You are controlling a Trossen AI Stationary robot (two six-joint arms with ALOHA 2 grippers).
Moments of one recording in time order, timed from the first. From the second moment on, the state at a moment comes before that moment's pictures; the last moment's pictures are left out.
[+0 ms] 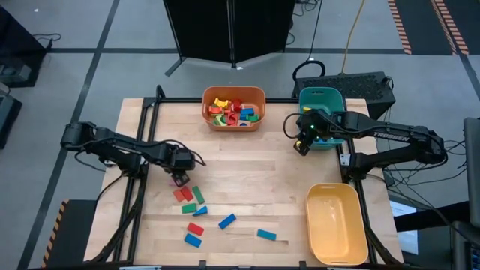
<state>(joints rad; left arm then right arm) 0.00 1.31 0.55 -0.79 -0.11 -0.64 -0.27 1.09 0.97 -0.89 0.21 0.30</state>
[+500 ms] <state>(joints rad) 0.03 1.31 0.55 -0.67 -0.16 -0.78 -0.27 1.09 0.97 -0.89 0.21 0.30</state>
